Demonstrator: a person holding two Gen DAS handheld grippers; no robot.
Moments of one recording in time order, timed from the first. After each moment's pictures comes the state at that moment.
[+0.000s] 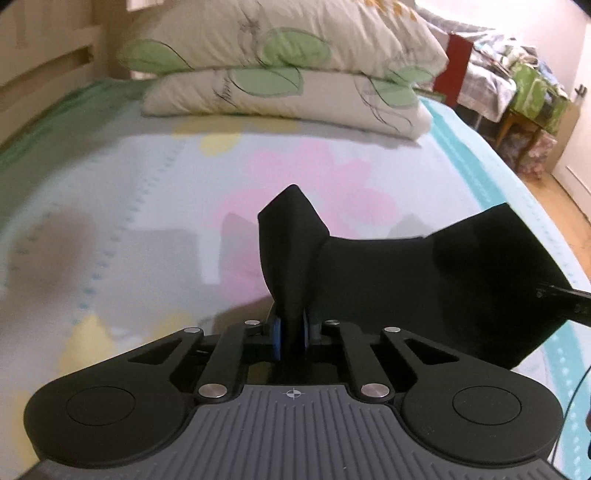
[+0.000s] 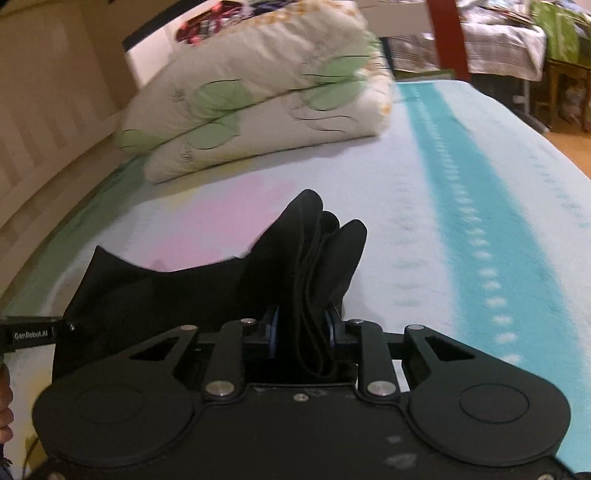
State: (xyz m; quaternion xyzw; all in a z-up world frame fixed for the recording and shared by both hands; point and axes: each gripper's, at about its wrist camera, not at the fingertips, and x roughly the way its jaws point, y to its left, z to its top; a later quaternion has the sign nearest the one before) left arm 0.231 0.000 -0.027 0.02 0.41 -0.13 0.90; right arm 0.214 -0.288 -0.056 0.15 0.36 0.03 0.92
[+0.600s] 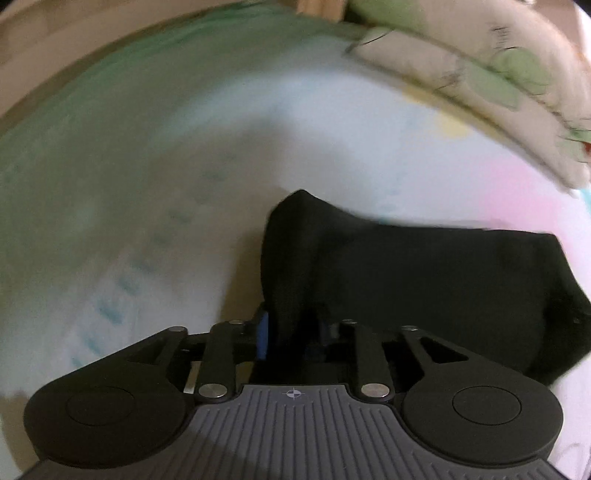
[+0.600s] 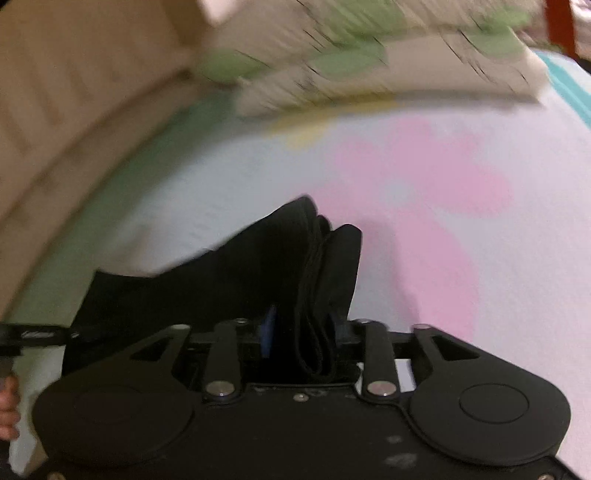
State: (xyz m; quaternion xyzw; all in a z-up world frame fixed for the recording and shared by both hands) left arm 0.285 0.201 -0.082 -0.08 0.49 0.03 0.87; right arm 0.300 -0.115 -0.097 0.14 0.43 0.10 0.88
